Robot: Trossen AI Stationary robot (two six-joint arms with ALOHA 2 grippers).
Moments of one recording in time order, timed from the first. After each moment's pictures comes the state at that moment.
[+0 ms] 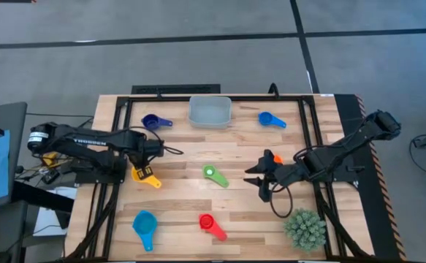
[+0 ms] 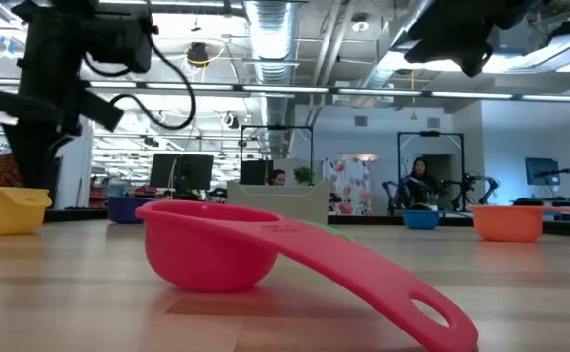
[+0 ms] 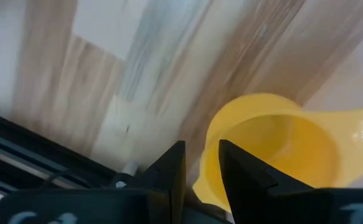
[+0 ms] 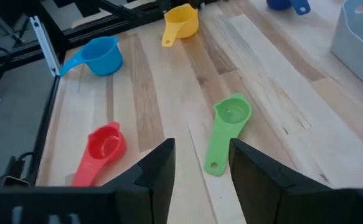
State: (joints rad) left arm 0.07 1.15 0.68 -1.06 -0.12 -0.42; right arm 0.45 1.17 0.76 -0.17 0.46 0.57
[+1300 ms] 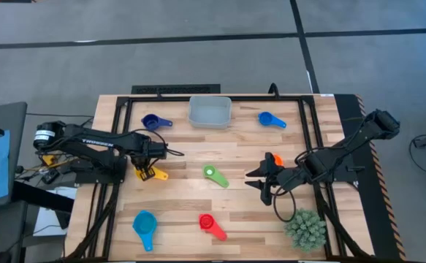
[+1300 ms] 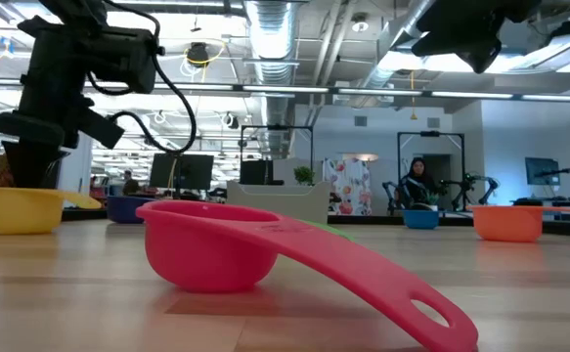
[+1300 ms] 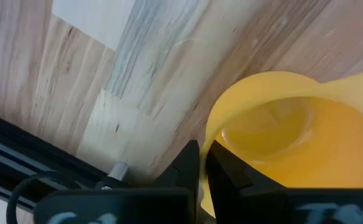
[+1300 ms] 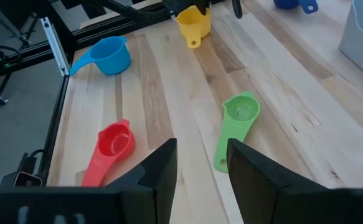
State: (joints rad) left arm 0.07 1.24 0.65 -1.00 -0.11 -0.48; right arm 0.49 1.17 0.76 -0.17 0.48 0.60
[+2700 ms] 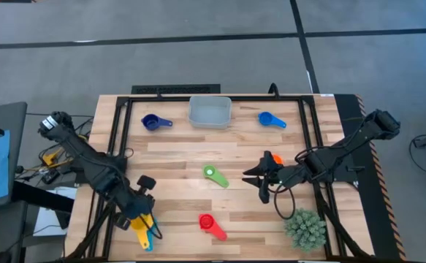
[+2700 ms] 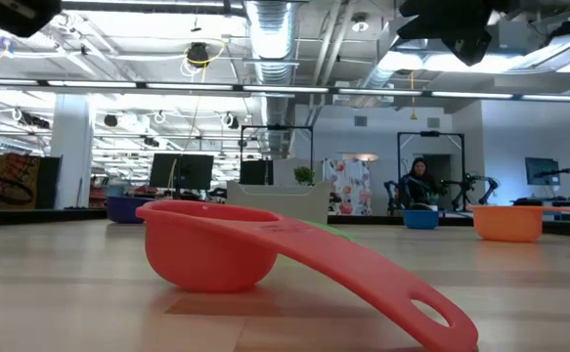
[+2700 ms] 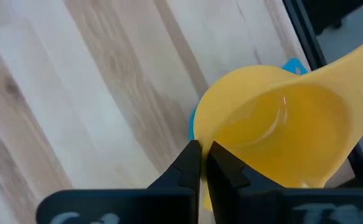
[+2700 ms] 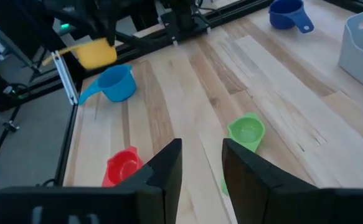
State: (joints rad) left arm -0.75 1.25 1.01 -0.87 -0.04 -0.32; right arm 0.47 1.17 0.76 -0.08 0.50 0.60
